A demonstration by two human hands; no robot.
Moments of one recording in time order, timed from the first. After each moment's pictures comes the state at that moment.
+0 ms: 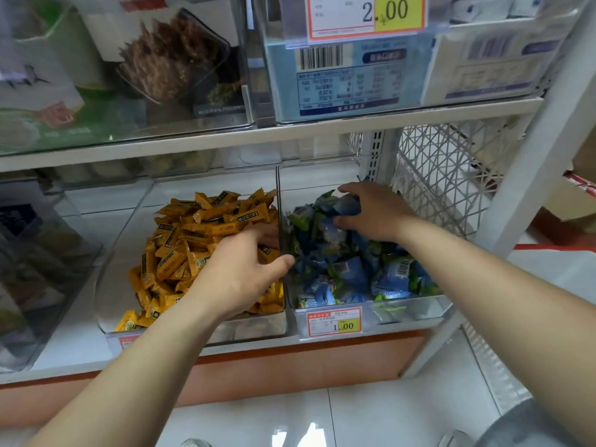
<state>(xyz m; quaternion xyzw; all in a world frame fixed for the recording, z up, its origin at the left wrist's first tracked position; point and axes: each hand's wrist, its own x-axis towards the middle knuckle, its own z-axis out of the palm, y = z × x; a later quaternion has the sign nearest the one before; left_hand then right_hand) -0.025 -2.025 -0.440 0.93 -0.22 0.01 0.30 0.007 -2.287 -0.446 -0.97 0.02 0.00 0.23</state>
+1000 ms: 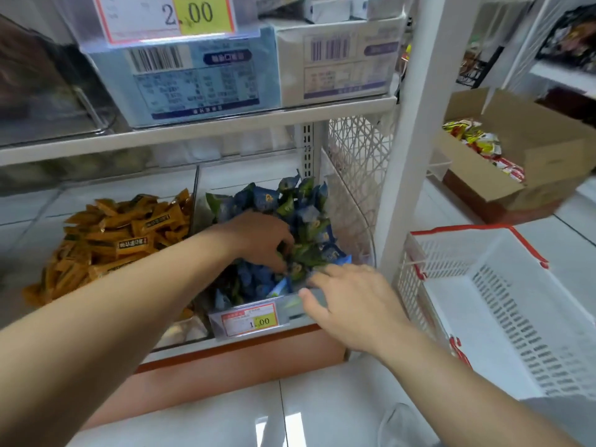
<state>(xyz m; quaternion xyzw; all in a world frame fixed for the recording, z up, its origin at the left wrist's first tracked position) 0.055 -2.176 -0.474 0.85 -0.49 -0.14 -0.12 -0.149 -2.299 -0.487 -1.00 0.01 -0.03 0.04</state>
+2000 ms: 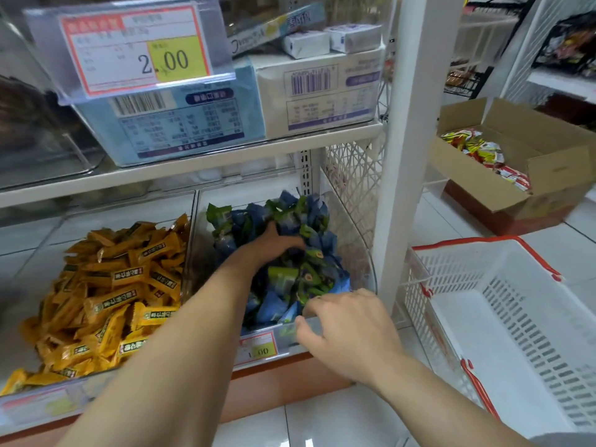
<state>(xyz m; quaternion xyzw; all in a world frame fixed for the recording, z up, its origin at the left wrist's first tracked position) 0.078 -2.211 -0.510 0.83 -0.10 -0.30 0.45 -0.143 -2.296 -0.495 -0.99 0.01 -0.09 0.10</state>
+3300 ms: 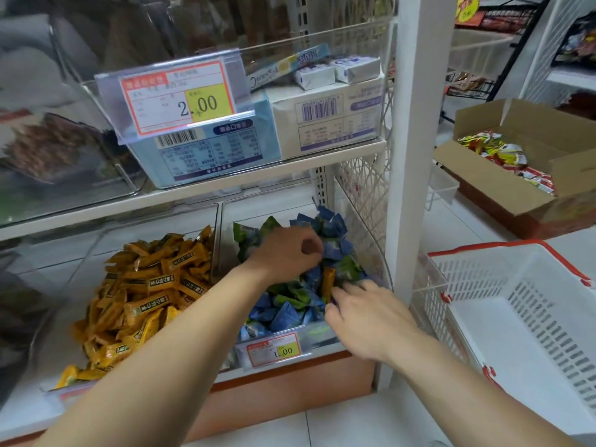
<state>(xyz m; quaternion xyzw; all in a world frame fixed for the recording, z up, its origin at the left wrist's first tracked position) 0.029 -2.189 -0.451 0.90 -0.36 -0.08 0.23 -0.133 -2.309 -0.480 -0.99 0.01 0.01 0.11</state>
